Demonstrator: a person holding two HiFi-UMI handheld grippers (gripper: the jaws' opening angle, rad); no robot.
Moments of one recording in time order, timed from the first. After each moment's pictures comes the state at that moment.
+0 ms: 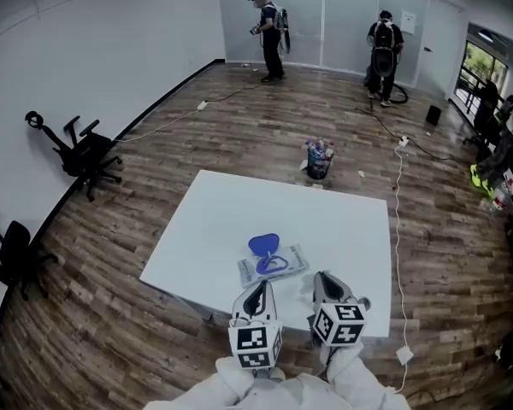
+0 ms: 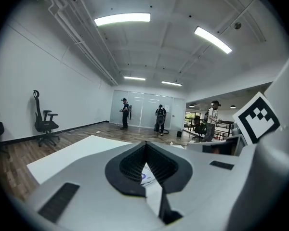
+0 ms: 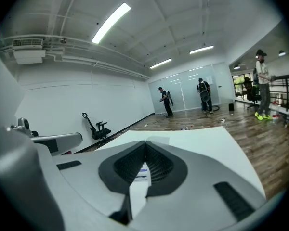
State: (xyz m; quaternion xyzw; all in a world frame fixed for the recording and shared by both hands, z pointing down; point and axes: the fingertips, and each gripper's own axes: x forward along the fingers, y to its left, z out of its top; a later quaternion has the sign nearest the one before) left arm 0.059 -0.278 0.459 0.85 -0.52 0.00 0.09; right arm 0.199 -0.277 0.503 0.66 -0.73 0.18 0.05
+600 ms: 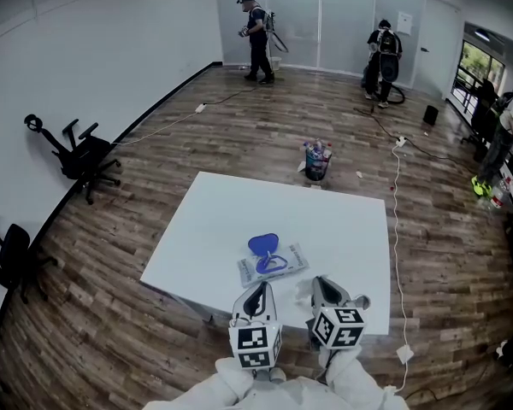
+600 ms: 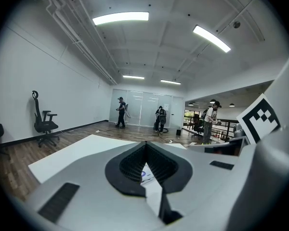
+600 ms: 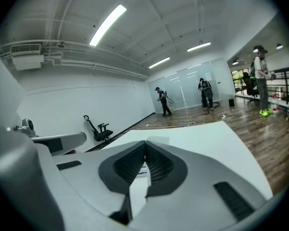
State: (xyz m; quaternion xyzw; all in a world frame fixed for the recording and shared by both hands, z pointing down) left arm 0.059 -0.271 0.463 0.85 -0.51 0.01 0.09; right arm 0.194 -0.262 0.512 0.65 -0.73 0.20 0.03
